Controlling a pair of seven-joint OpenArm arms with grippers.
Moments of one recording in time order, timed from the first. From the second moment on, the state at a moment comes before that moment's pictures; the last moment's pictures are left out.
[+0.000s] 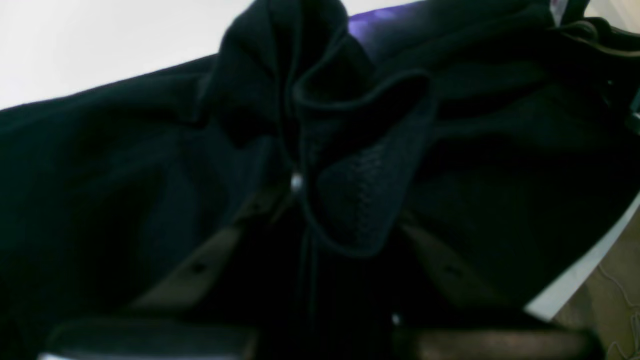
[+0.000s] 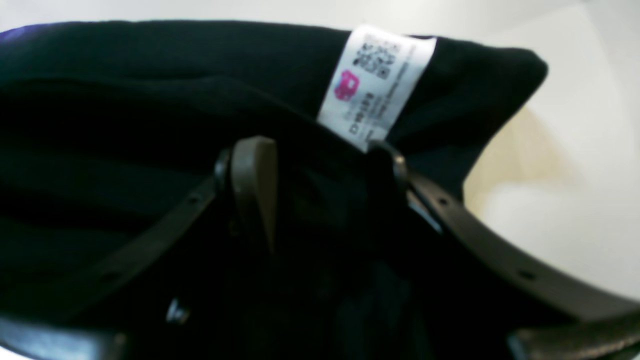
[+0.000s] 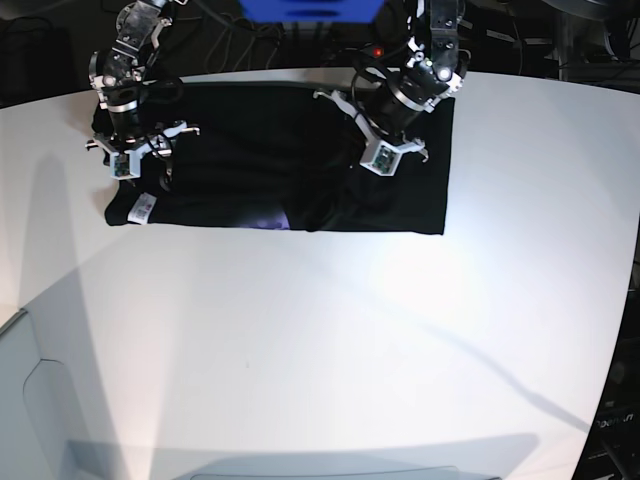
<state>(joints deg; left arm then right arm) 27.8 3.3 -2.1 103.4 -2.4 -34.3 20.8 -18.8 -9.9 35.9 89.3 -15.2 39.0 -0.4</state>
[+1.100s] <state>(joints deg) 27.8 3.0 0.8 109.6 -10.4 -34.5 20.8 -19.1 -9.9 35.9 89.7 -15.2 39.0 -0.4</state>
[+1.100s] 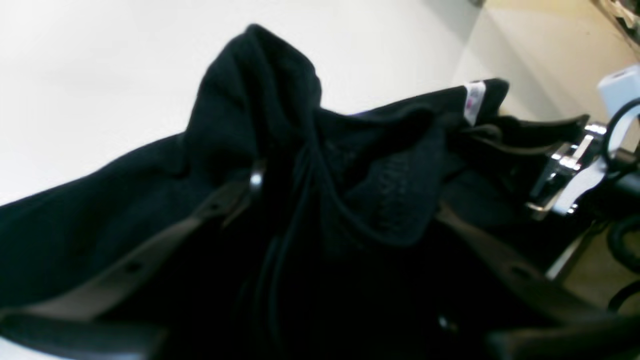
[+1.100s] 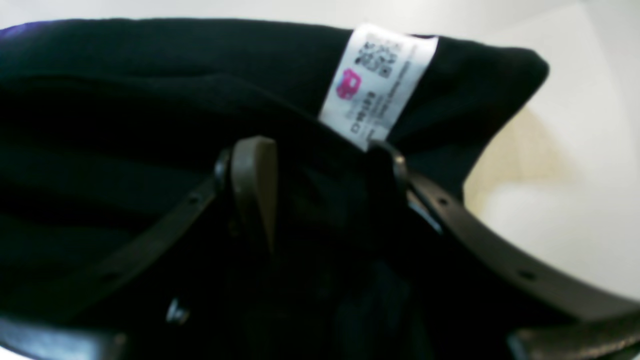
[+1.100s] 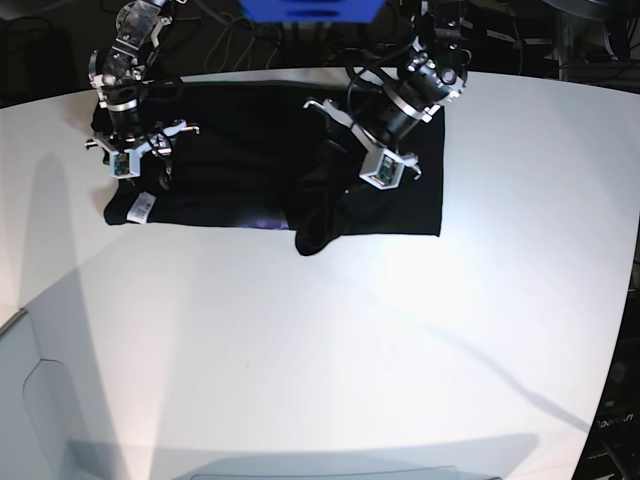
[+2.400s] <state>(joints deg) 27.0 -3.8 7.0 112.5 -11.1 -34.3 24.0 -19.3 -9.9 36.1 89.8 -15.2 39.0 -0.4</state>
